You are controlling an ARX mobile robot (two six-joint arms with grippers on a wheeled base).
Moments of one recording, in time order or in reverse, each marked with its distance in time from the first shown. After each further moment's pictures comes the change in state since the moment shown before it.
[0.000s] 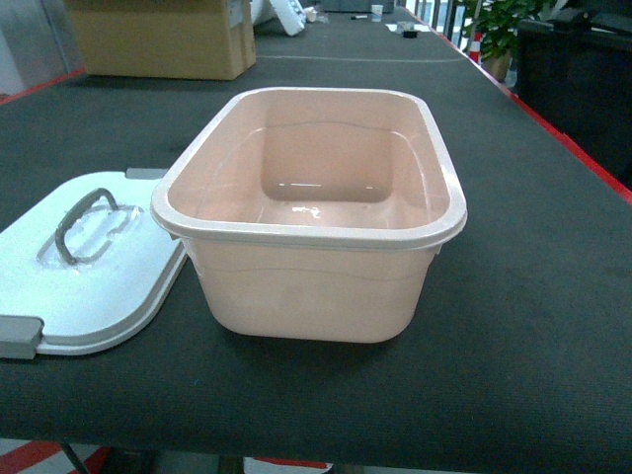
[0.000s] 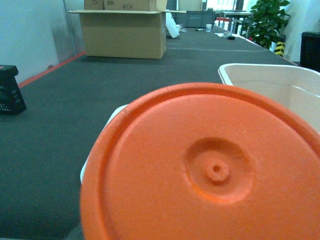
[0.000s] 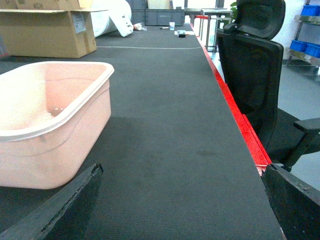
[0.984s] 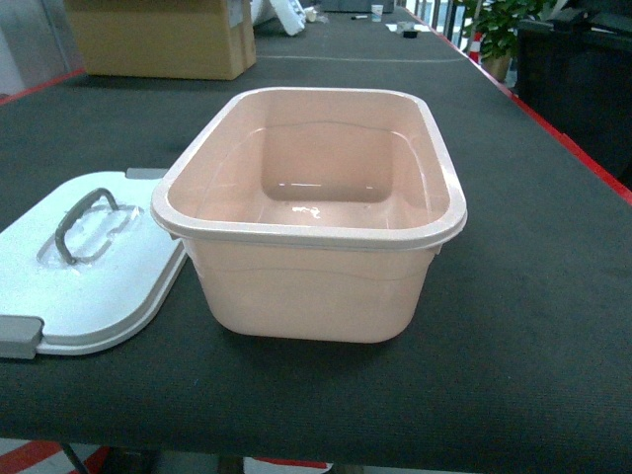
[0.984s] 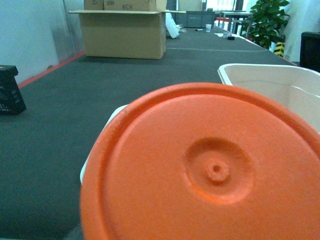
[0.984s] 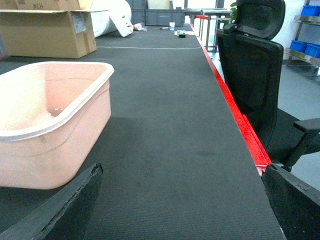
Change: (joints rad) left arm 0.000 0.000 0.000 0.000 0.000 0.000; right arm 0.000 0.000 0.000 0.000 0.000 0.000
